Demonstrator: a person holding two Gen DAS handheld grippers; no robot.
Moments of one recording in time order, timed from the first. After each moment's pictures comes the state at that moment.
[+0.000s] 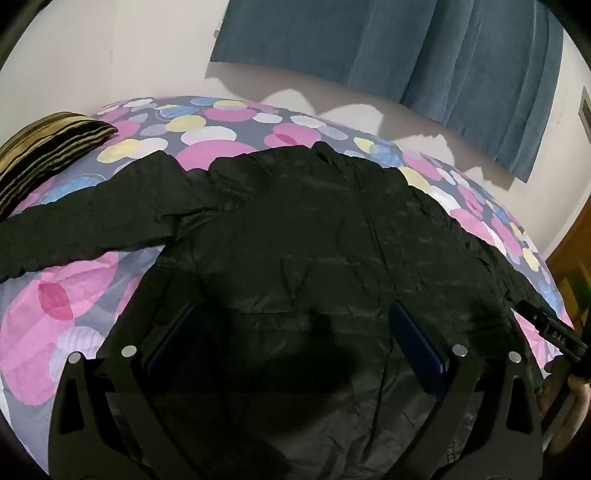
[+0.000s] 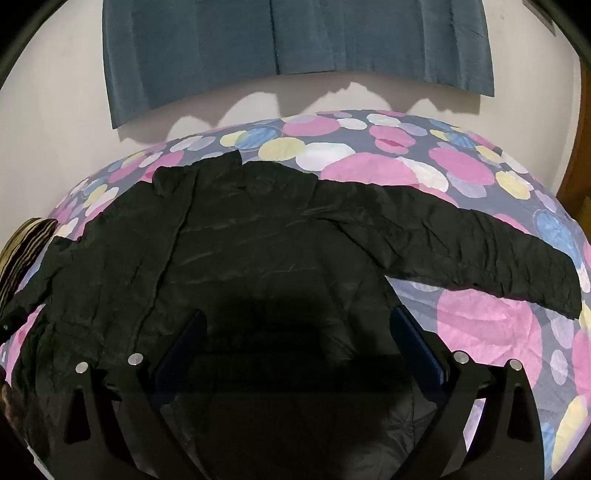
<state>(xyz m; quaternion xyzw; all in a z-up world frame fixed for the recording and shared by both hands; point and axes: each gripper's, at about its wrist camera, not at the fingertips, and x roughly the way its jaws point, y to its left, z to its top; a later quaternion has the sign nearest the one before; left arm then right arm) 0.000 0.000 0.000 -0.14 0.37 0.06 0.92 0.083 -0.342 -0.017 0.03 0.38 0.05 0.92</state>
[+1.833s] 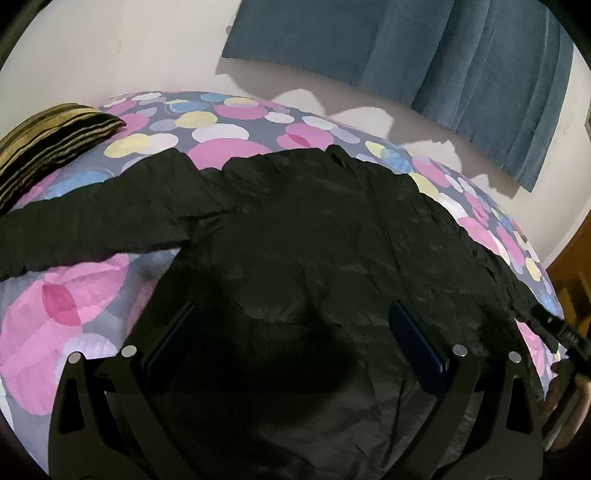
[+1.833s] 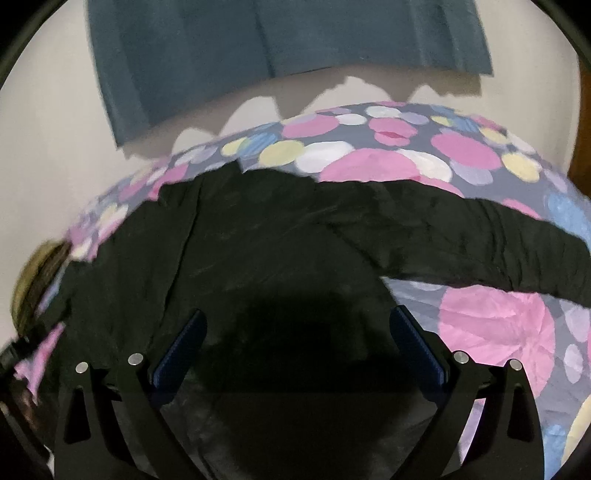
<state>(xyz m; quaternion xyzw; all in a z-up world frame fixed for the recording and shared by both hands) 0.003 0.022 0.000 -0.15 0.37 0.07 0.92 0.090 -0.376 -0.011 0.10 0.39 0.06 0.91</state>
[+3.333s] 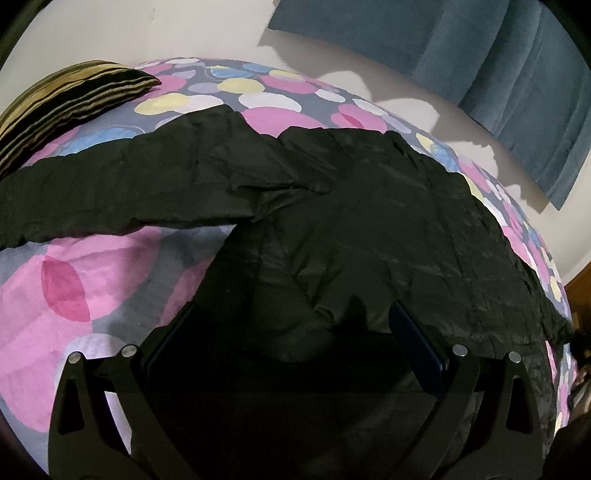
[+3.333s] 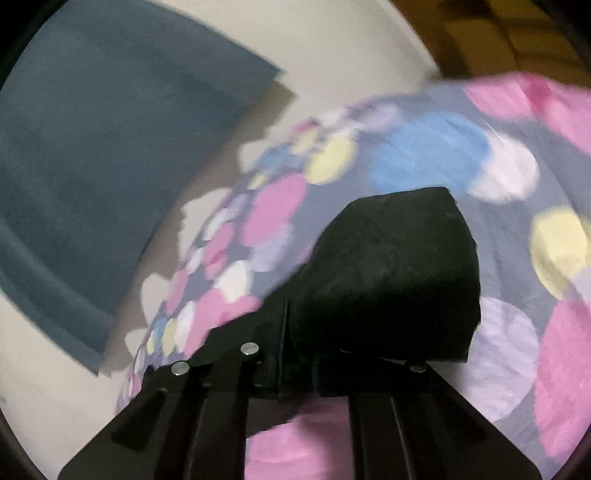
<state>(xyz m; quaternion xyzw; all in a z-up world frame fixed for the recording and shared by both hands) 0.015 0.075 -0.044 -0.19 0.40 0.11 0.89 0.116 -0.641 -0.038 0.40 0.24 -0.09 0.88</state>
